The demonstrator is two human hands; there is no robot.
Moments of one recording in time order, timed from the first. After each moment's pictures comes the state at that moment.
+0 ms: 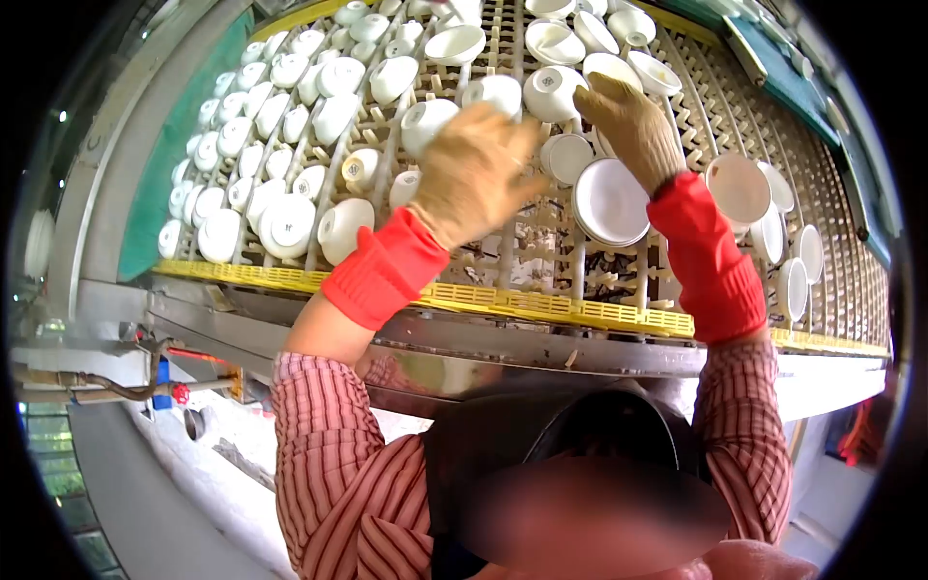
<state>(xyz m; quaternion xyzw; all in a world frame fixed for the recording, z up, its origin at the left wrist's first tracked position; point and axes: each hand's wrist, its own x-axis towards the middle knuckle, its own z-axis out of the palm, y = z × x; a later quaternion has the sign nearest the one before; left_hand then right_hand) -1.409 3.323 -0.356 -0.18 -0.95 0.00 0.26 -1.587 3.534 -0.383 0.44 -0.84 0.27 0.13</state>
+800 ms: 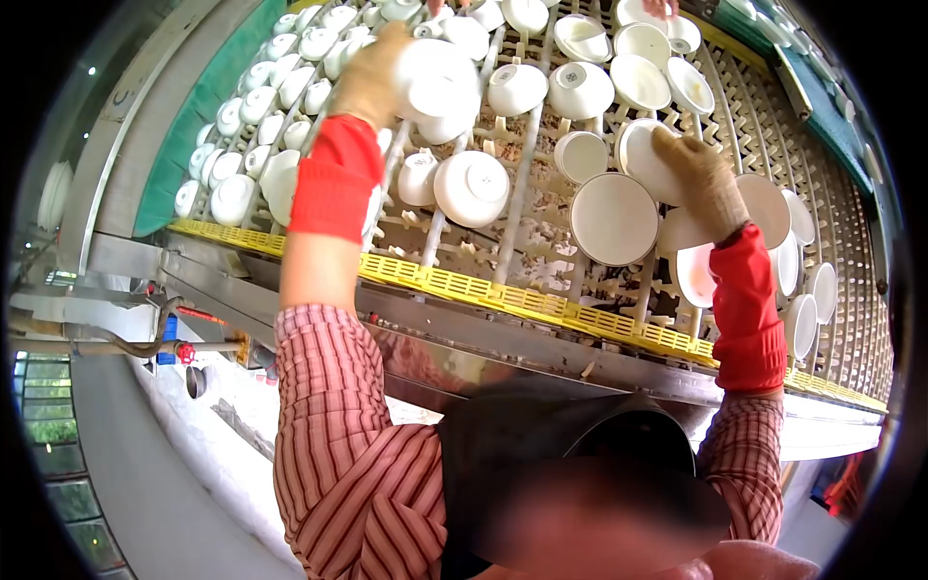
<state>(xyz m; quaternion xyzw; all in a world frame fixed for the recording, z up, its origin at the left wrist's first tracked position) -1.444 3.194 -0.321 0.09 -0.96 -0.03 0.26 -1.586 3.613 -0.400 0.27 -0.87 0.41 -0.11</state>
